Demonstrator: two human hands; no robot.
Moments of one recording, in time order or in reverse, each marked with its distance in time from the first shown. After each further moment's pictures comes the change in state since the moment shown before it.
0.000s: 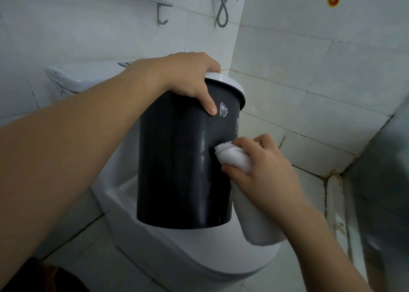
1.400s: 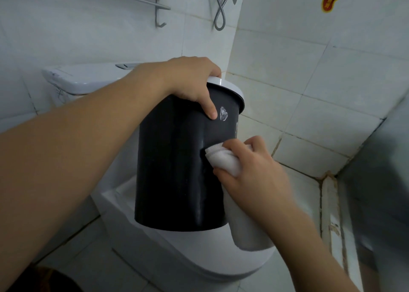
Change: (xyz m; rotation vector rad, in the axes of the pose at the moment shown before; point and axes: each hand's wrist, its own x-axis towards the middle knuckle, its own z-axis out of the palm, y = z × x) left_hand 0.004 0.005 0.001 0.068 0.004 0.013; right_hand -0.005 -0.019 -0.001 -0.039 0.042 -0.025
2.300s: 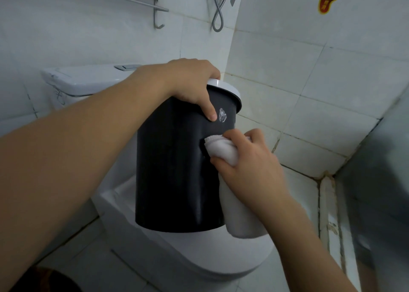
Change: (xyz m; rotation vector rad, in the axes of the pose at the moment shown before) left_hand -0.001 0.006 0.000 0.051 0.010 -0.010; right_hand 0.011 -0.005 -0.002 0.032 0.053 0.061
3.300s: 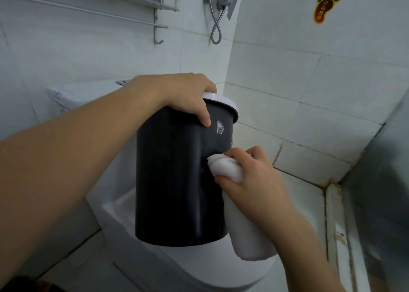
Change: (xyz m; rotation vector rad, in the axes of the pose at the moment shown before) left_hand -0.003 0.005 -0.009 -0.017 -0.065 0.014; right_hand -0.006 0.018 -0.010 0.068 -0.107 0.020
